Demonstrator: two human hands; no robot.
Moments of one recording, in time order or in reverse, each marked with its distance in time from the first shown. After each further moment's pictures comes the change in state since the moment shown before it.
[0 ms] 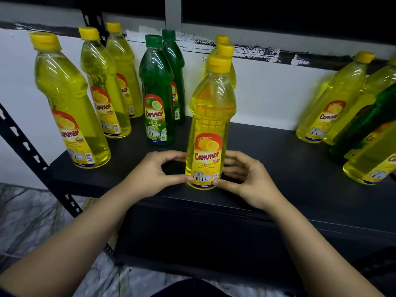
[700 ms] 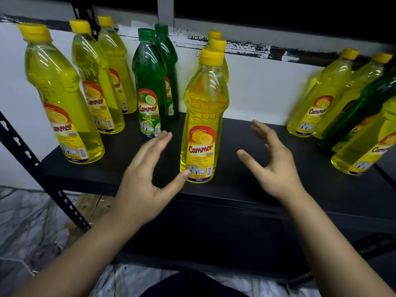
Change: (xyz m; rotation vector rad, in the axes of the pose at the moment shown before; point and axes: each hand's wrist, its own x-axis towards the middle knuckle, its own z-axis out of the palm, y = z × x) left_hand -0.058 0.035 0.027 0.161 0.475 0.249; right_hand -0.019 -0.007 -0.040 -0.219 0.333 -0.123
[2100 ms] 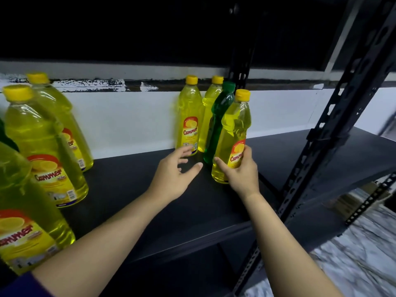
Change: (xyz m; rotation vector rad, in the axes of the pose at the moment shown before) left_hand 0.138 0.146 0.293 -0.463 -0.442 -0.059; right_hand 0.008 0.151 -0.186 -0.173 0.567 0.394
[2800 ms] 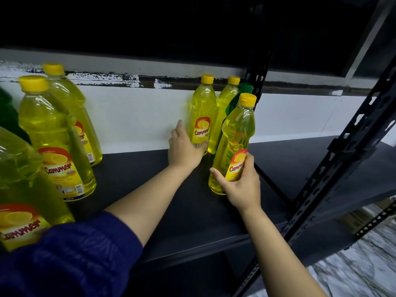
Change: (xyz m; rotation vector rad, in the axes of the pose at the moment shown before) left_hand 0.088 -0.021 0.020 0.361 0.264 -0.133; right_hand -0.024 -0.013 0.017 -0.068 -0.007 -0.091
